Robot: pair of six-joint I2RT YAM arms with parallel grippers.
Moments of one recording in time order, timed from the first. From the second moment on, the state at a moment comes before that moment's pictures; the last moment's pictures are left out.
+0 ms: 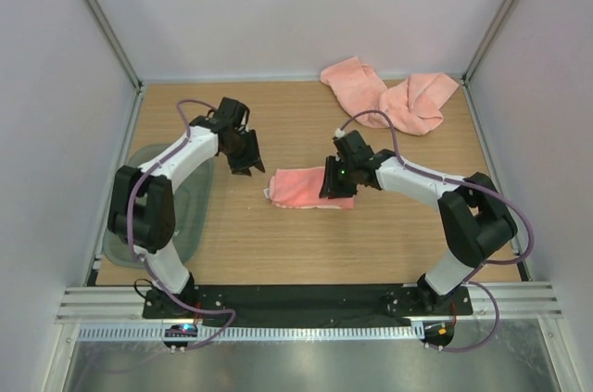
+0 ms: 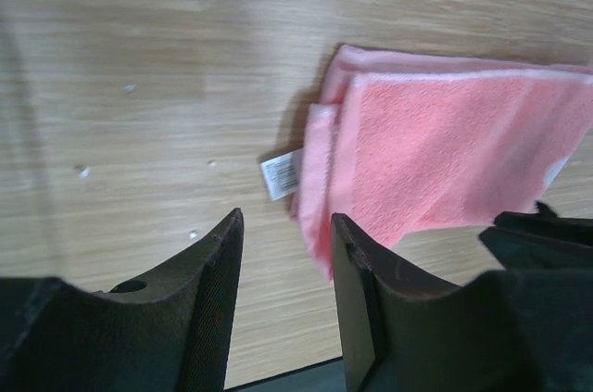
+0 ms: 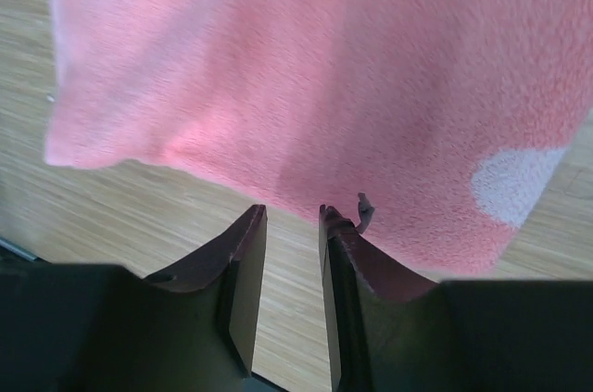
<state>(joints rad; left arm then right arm) -0.32 1.71 1.30 -0.73 0.17 -0.56 0.59 1.63 1.04 -0.39 -0.15 0.62</state>
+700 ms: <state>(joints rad) -0.49 1.97 1.42 -0.60 0.20 -0.61 0.49 1.63 0.84 -0.27 -0.29 0.62</state>
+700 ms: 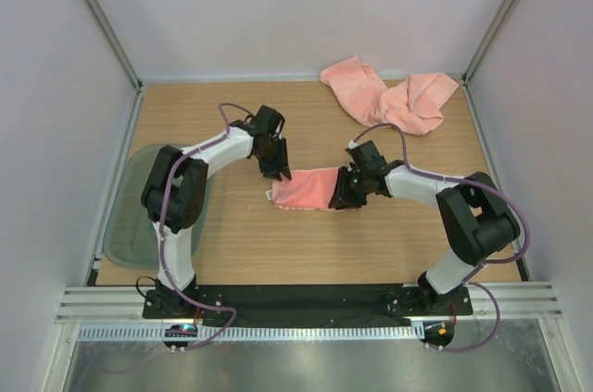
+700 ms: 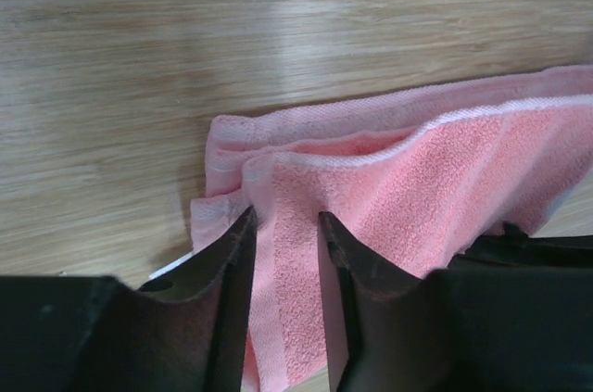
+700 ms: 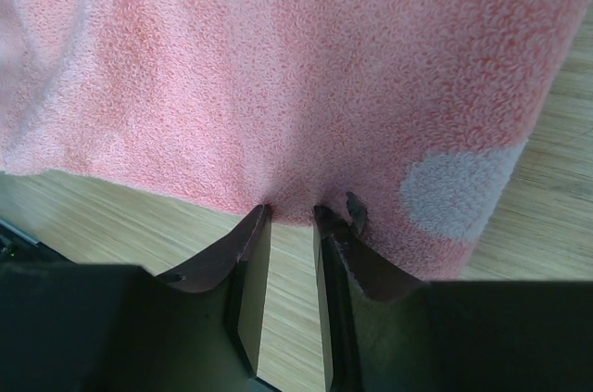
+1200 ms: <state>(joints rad) -0.49 1.99 1.43 -0.60 0.12 -0.60 0.48 1.63 0.82 -0.26 -0.33 0.62</state>
